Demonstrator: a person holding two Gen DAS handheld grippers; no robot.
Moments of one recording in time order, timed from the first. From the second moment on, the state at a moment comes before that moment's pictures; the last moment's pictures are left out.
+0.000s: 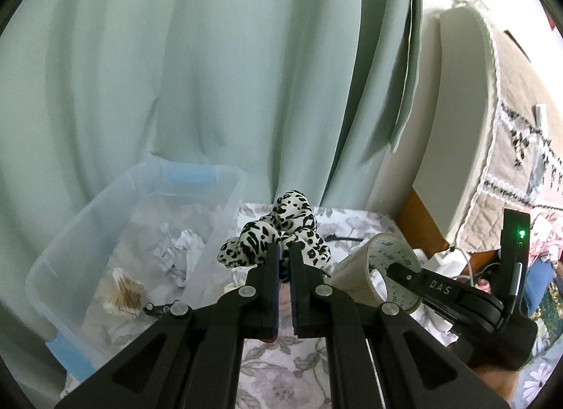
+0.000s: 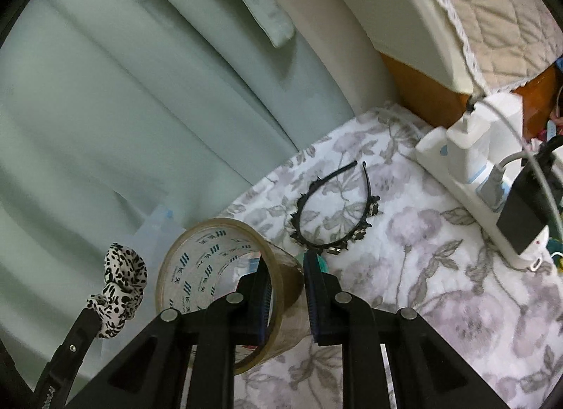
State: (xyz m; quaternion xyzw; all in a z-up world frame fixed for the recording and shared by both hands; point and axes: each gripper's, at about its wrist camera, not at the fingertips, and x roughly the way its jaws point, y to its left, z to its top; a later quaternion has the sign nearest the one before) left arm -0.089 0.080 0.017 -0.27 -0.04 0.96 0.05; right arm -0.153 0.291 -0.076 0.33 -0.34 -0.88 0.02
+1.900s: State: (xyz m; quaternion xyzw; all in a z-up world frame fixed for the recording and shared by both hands) left arm -0.042 -0.099 0.034 -0.19 -0.20 0.96 -0.02; right arm -0.114 0.104 0.036 0.30 -0.17 -0.93 0.13
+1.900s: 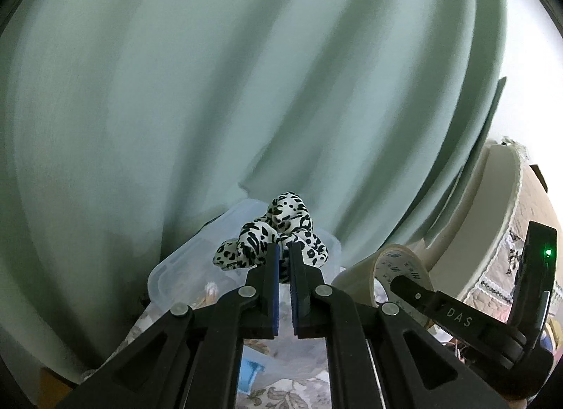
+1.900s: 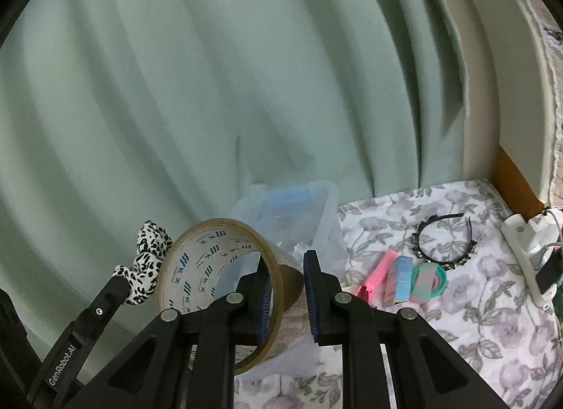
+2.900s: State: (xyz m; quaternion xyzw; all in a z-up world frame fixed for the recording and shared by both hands) left arm -0.074 -0.125 -0.012 -0.27 -0.25 0.93 -0.03; right arm -0.167 0.038 -0.019 0.40 -0.09 -0.90 0.16
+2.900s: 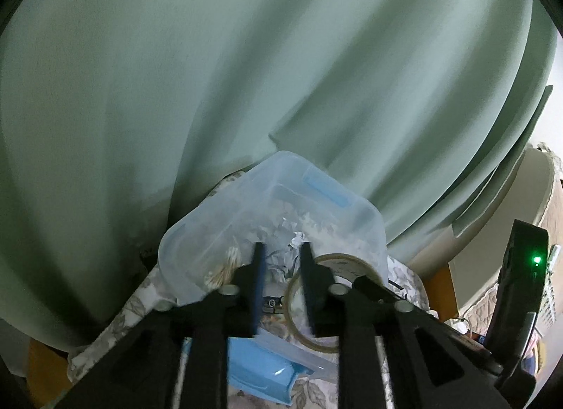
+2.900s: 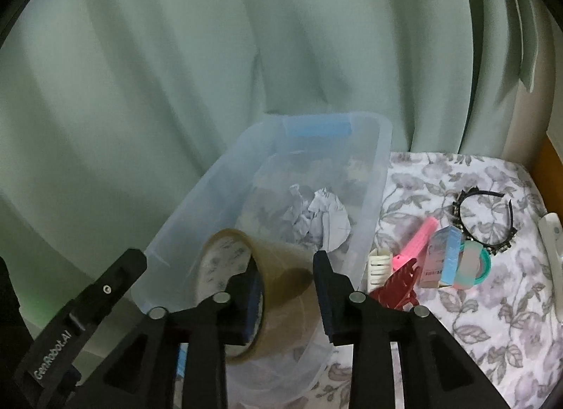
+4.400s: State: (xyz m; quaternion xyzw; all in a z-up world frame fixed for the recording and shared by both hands) left arm -0.032 -0.059 0.046 -0.24 -0.16 0.95 -0.05; right arm -0.120 0.110 0.020 0.33 -0.16 -0.92 0.13
